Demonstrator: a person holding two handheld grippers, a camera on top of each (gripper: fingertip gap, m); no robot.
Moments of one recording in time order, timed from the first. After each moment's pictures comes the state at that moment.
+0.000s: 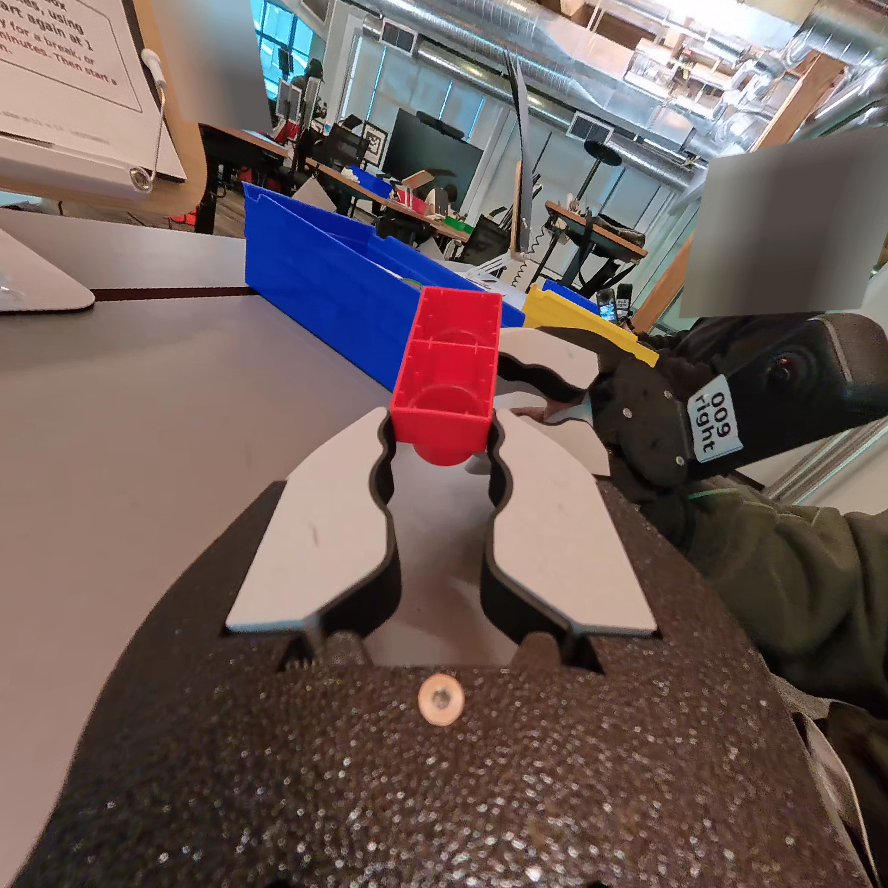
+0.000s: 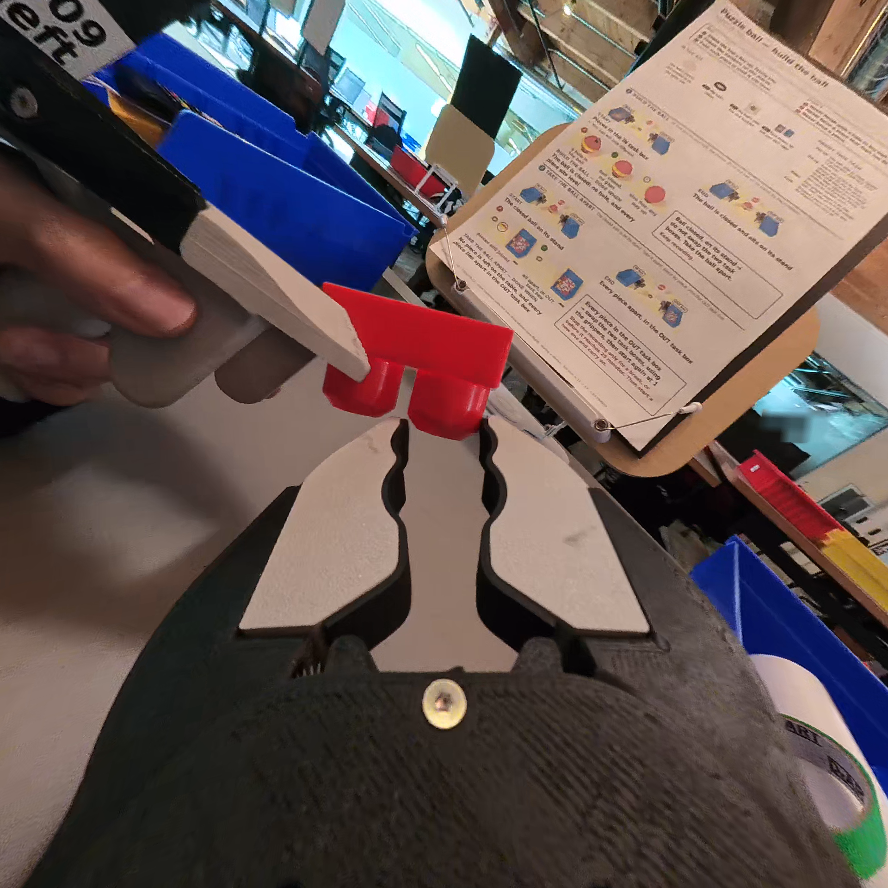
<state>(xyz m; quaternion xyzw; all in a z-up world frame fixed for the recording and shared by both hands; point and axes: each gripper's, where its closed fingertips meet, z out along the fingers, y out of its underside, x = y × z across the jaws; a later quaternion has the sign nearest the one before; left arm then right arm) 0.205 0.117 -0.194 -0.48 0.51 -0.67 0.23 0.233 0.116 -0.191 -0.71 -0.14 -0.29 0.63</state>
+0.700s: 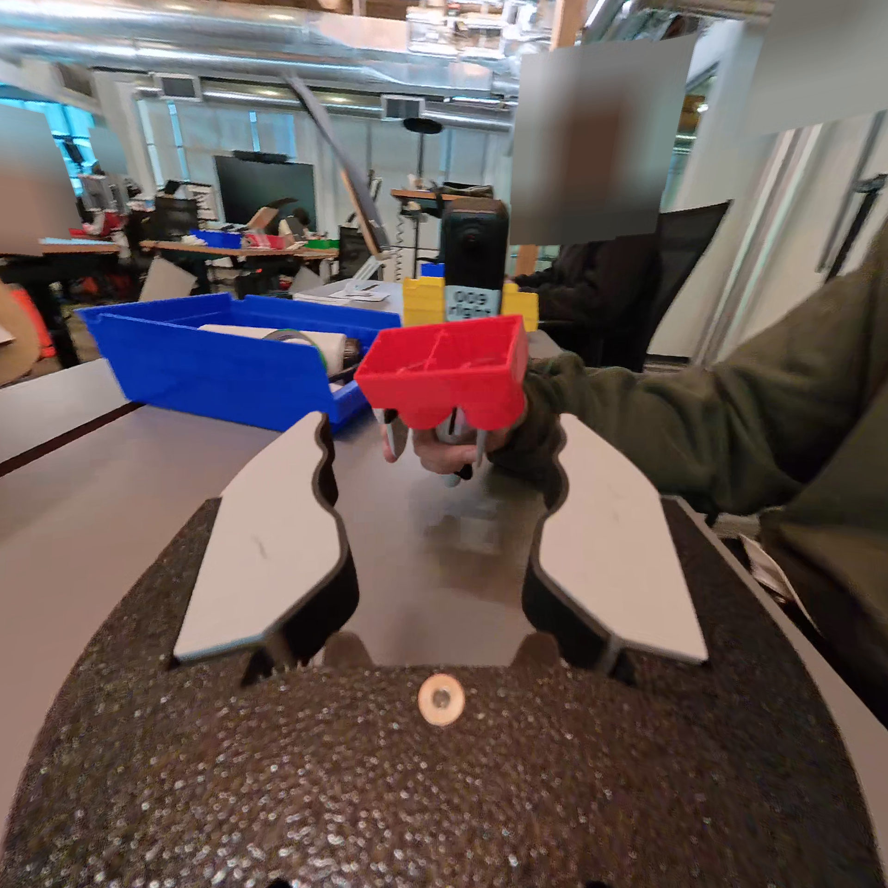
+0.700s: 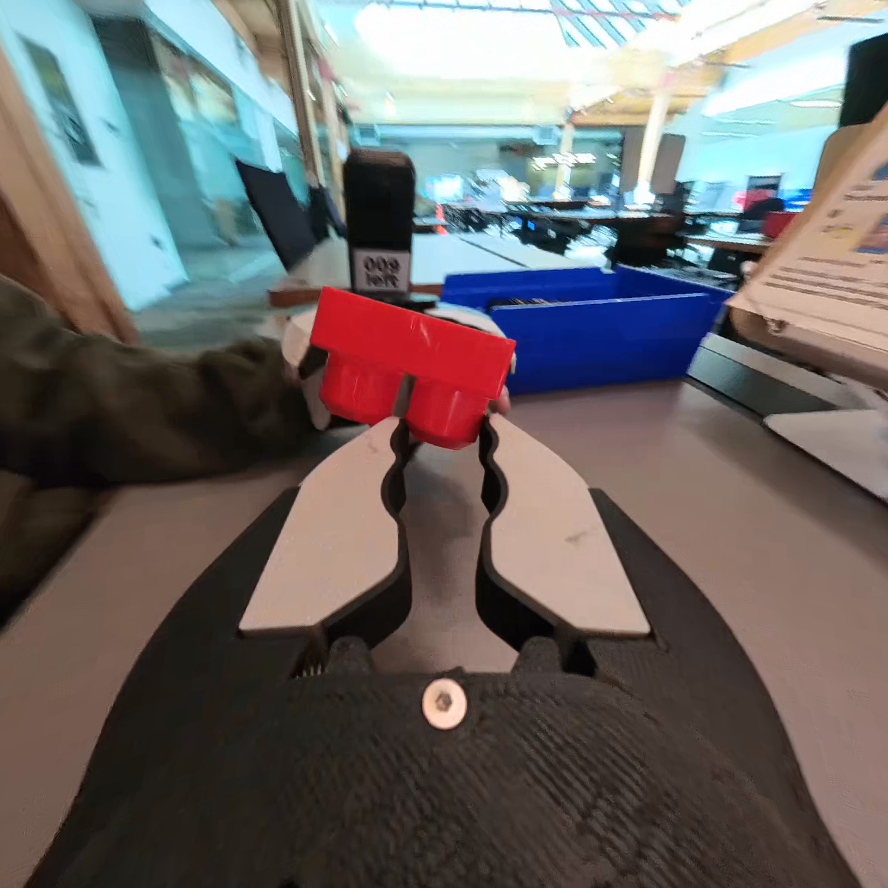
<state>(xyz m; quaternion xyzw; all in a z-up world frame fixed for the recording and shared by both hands) 0.155 0.088 -0.164 -0.28 0.61 -0.70 0.25 0.173 0.089 -0.176 -0.68 -0.19 0.21 0.68</state>
